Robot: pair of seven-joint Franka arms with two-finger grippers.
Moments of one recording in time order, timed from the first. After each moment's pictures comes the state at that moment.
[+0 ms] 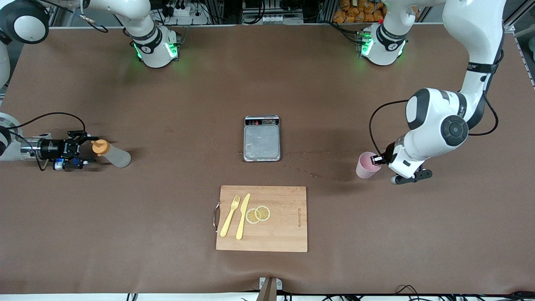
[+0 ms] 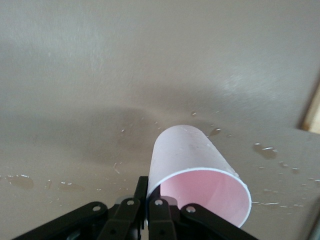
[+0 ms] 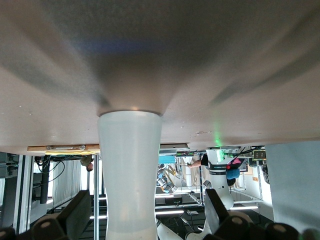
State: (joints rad) left arm -0.07 0.31 -0.16 -1.96 -0.14 2.25 -0.33; right arm -0.75 0.93 0.09 -1.50 0.74 1.38 0.55
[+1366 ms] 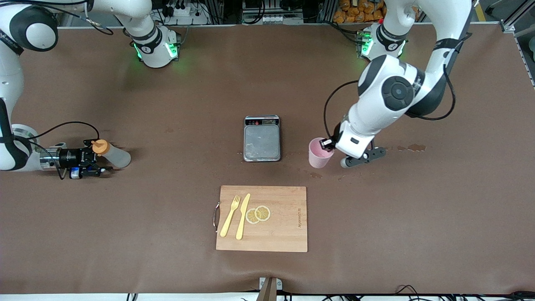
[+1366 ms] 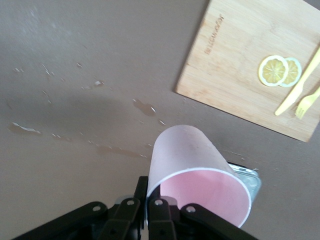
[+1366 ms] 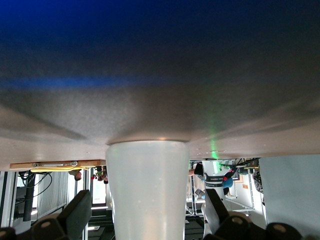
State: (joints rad) left arm -0.28 0.30 -0.26 -1.77 -0.14 2.14 -0.80; right arm -0.66 0.97 0.10 -1.50 0.74 1.46 0.55
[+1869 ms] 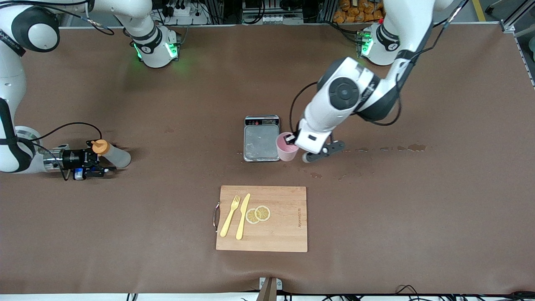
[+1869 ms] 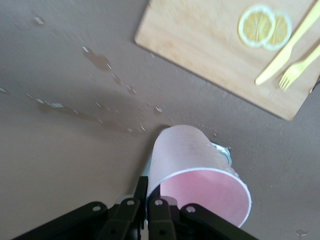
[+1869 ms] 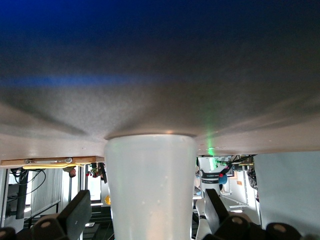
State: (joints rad) left arm -0.45 0.47 -0.26 -1.63 -0.14 2.14 -1.01; right arm -0.64 0.97 0.11 -1.50 0.74 1.45 0.55
